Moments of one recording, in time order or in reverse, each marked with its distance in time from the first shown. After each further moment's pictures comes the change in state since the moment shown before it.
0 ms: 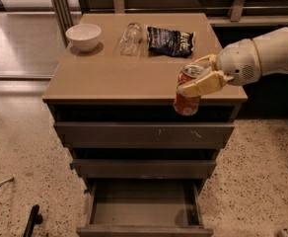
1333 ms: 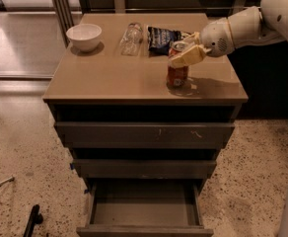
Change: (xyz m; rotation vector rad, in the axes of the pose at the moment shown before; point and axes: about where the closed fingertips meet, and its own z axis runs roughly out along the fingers) arm -0.015 -0.125 0.031 0.055 0.026 -0.014
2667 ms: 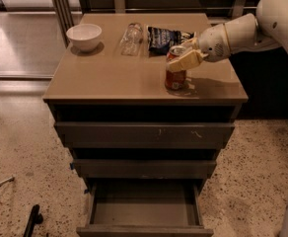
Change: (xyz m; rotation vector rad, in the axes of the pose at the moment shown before) arm 0.011 0.001 0.011 -0.009 -0.009 0.020
